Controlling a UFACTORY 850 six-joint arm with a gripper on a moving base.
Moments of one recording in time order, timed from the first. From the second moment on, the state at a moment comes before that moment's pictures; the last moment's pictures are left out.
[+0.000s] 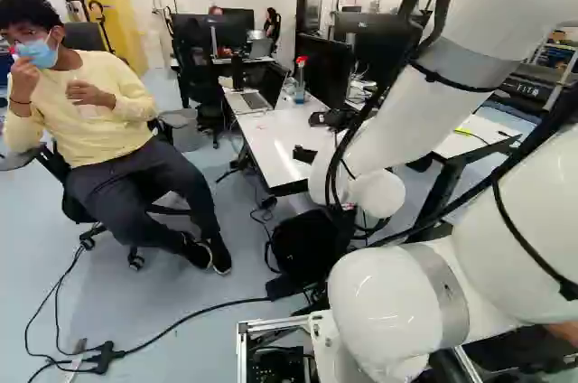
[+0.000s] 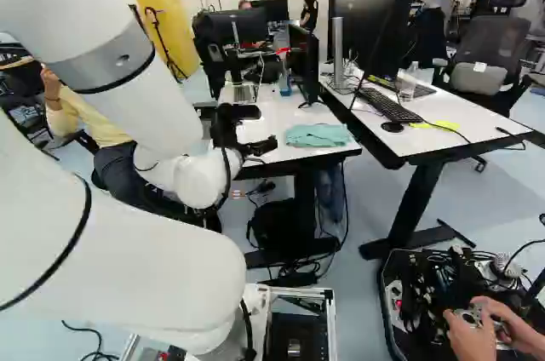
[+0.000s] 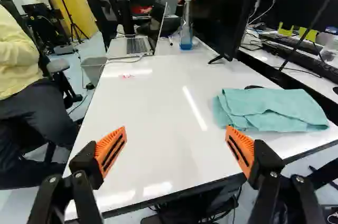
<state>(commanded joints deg) 0.0 16.0 -5.0 0.0 50.0 0.0</state>
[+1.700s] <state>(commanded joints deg) -14.3 9.0 -22.5 0.6 43.0 0.0</state>
